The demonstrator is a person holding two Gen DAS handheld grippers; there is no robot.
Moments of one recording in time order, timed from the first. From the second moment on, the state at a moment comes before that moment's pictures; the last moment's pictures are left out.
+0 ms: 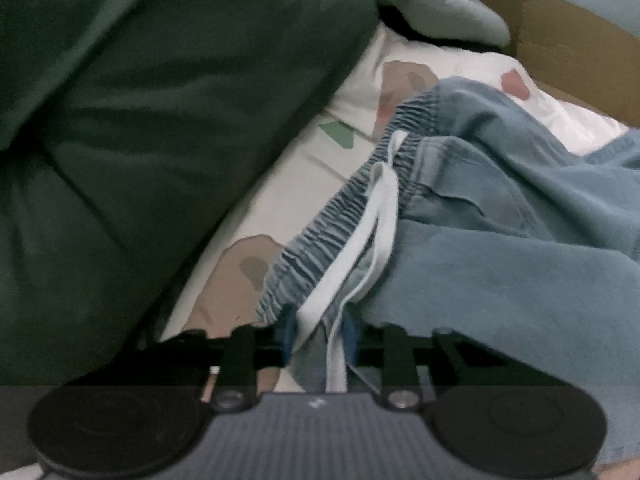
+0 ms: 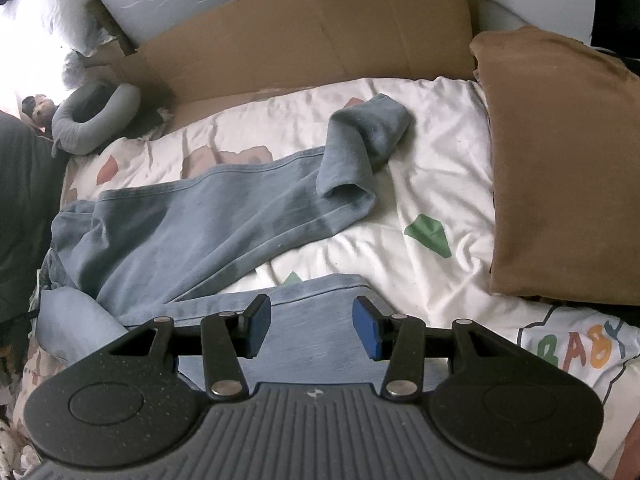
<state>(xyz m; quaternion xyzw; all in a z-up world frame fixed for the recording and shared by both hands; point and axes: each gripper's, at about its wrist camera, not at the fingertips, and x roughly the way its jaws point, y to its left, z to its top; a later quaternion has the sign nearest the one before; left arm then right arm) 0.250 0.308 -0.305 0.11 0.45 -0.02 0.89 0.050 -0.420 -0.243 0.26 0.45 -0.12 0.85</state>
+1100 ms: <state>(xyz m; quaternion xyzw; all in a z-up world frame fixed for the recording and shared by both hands) 0.265 0.253 -0.265 0.09 0.47 -0.09 0.87 0.058 -0.414 -0.242 0.27 0.44 -0.10 0.85</state>
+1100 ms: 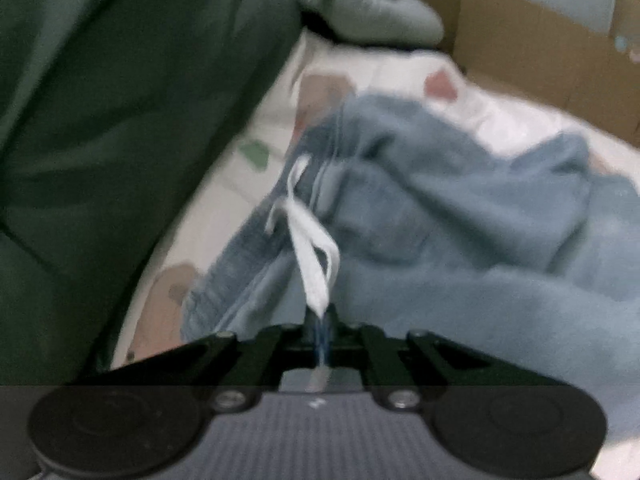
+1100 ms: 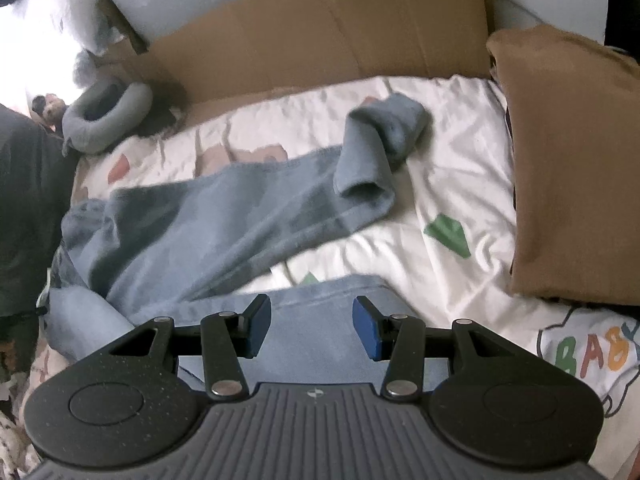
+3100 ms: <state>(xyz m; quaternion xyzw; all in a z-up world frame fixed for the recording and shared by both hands) 0.212 0.354 -0.246 -0.10 0.46 0.12 0.87 0.334 -0.257 -0.163 0.15 0.41 0.14 0.89</state>
